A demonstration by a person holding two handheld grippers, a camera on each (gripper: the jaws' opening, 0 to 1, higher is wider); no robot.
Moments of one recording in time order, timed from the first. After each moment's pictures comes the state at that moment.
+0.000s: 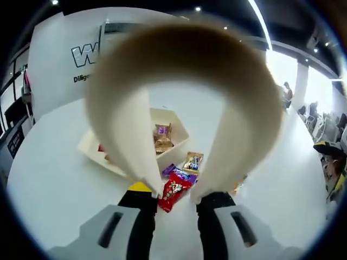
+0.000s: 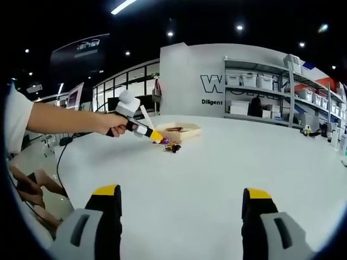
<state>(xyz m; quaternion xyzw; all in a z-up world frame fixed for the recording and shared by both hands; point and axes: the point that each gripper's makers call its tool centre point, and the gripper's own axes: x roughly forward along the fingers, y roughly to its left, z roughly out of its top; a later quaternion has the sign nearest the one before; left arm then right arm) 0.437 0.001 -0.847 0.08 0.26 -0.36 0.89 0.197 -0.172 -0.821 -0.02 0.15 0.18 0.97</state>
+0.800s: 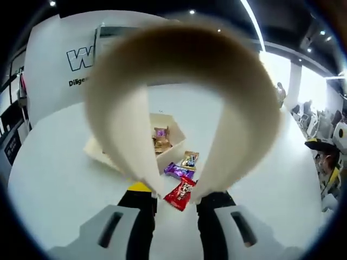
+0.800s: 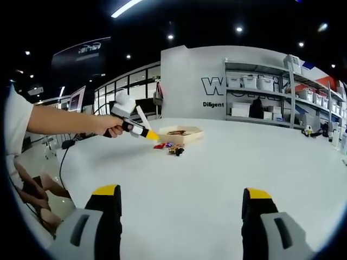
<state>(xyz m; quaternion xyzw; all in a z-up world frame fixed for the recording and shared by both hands) 0.429 0.014 -0.835 0.08 0.24 -0.39 0.88 0.193 -0.163 -0.817 -0.01 0.14 0.19 0.97</state>
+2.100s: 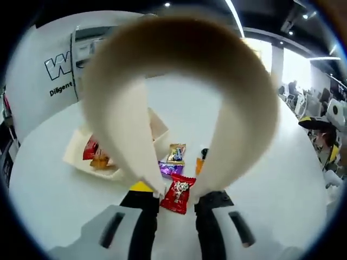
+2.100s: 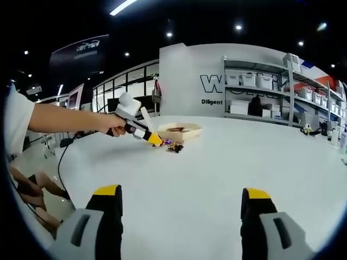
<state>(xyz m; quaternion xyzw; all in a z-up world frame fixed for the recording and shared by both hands) 0.425 -0.004 -0.854 0.13 0.25 -0.44 0.85 0.193 -0.163 -0.824 -0.02 0.15 0.18 0.97</state>
